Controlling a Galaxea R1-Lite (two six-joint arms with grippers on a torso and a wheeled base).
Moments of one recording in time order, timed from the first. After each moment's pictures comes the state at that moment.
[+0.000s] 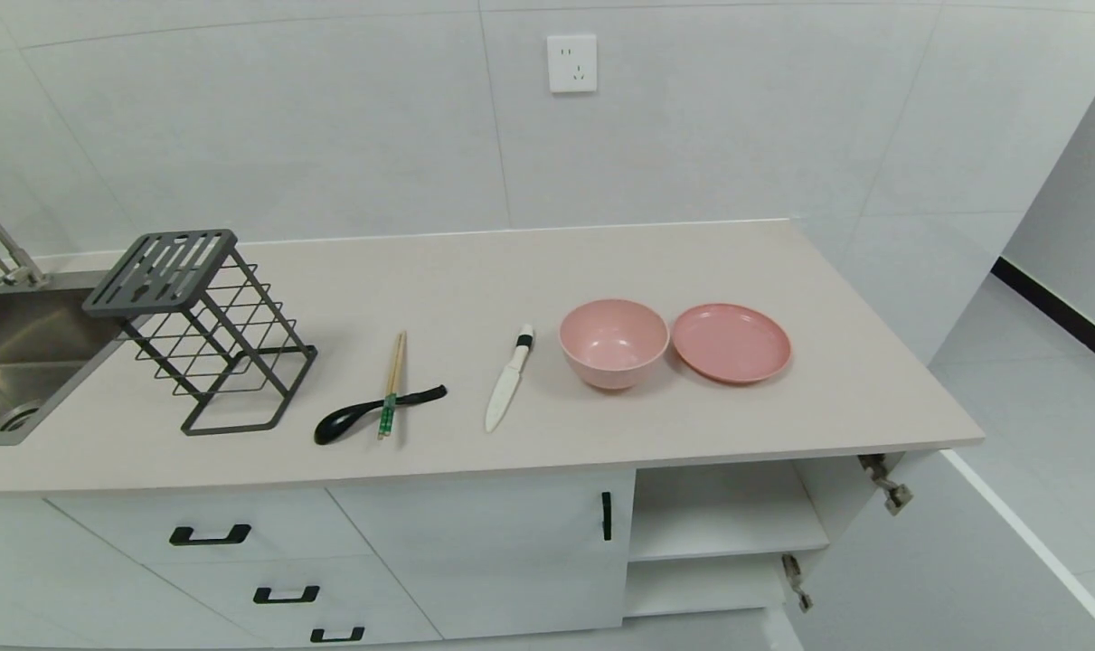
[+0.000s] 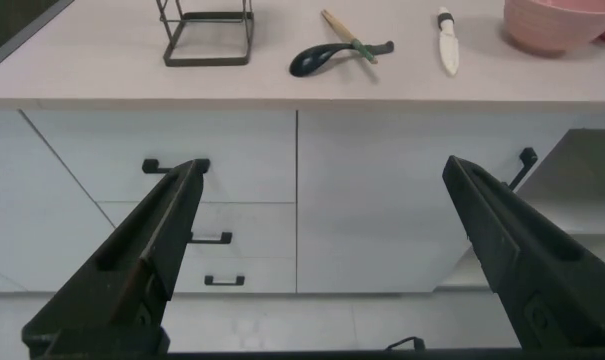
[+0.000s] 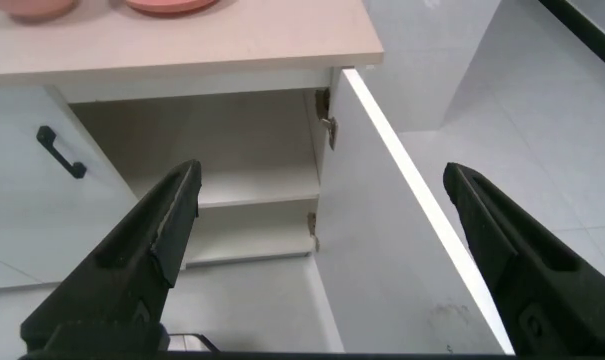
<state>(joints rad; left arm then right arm) 0.00 0.00 0.00 0.00 0.03 -0.04 -0.13 0.10 0.00 0.00 0.05 -0.03</state>
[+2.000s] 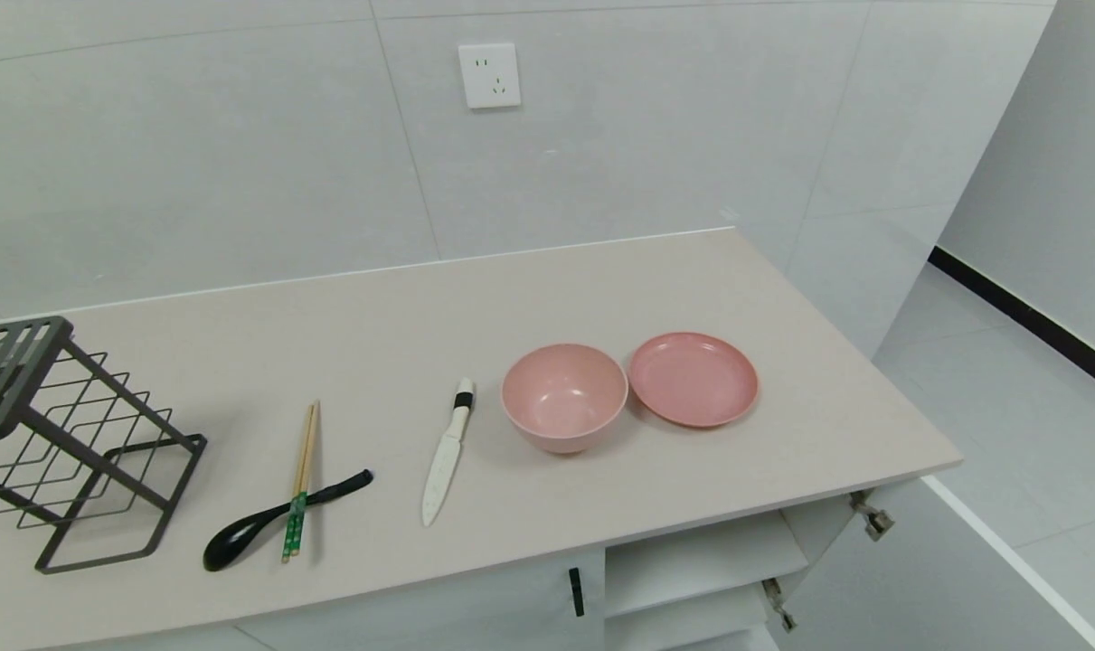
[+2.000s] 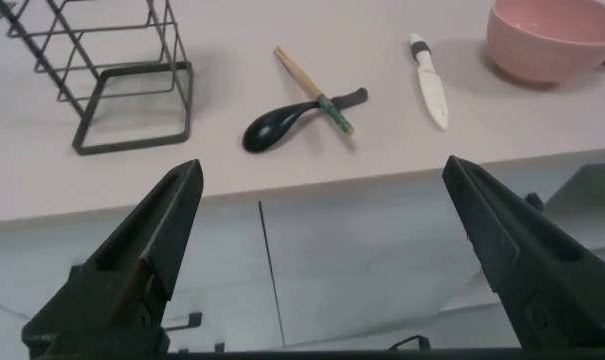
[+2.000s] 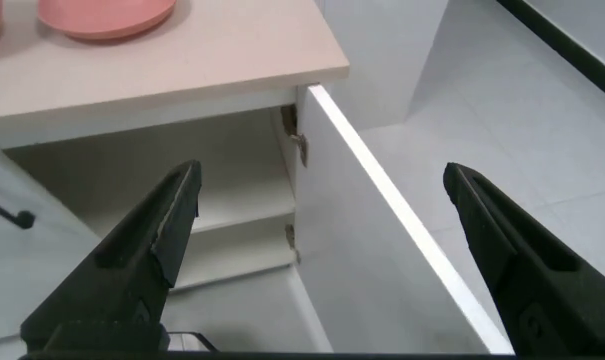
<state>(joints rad) 0.00 0.00 0.00 0.00 0.04 -0.02 -0.13 0.10 0.00 0.00 0.06 -0.04</state>
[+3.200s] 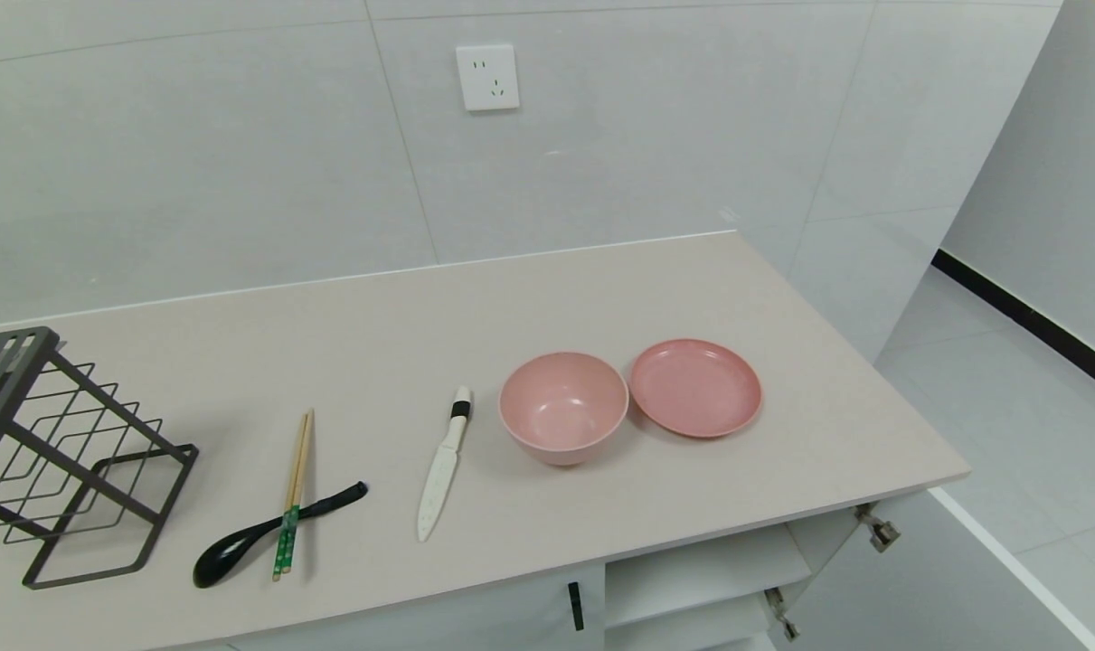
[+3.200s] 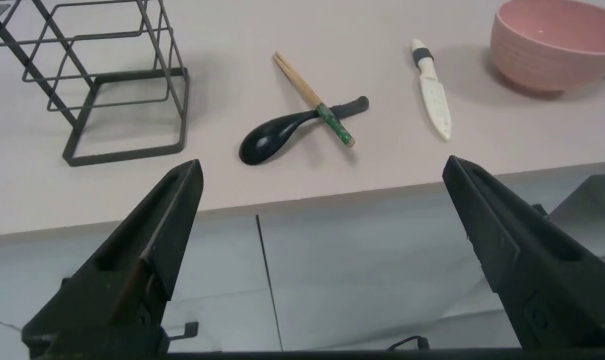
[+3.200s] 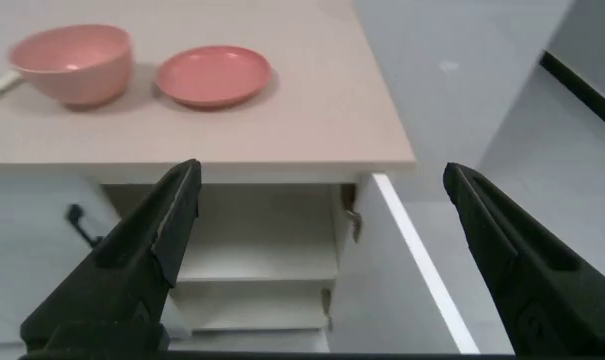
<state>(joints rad) 0.00 0.00 0.00 0.00 0.04 -0.03 -0.17 0.17 -0.07 -0.16 0.33 -0.05</state>
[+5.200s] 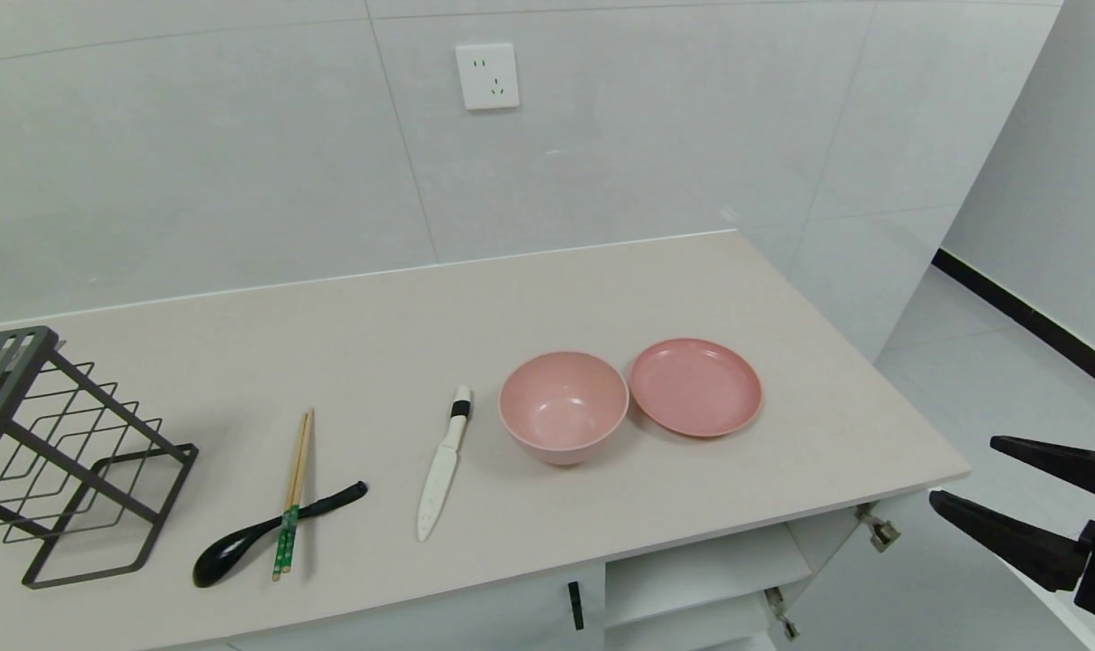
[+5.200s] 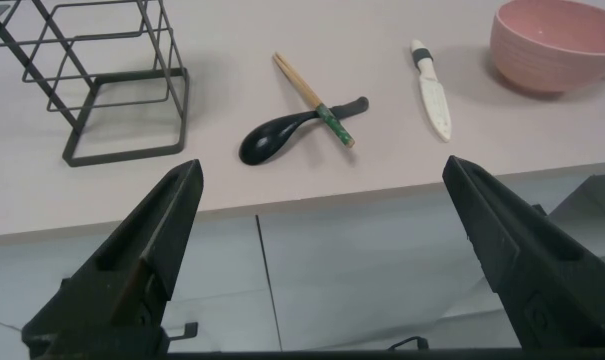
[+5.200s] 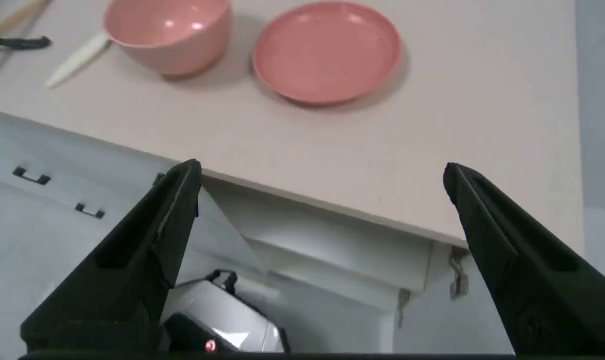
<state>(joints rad) 0.00 0.00 0.00 0.00 0.04 -0.03 0.09 1.12 -0.25 -0.65 0.43 -0.11</state>
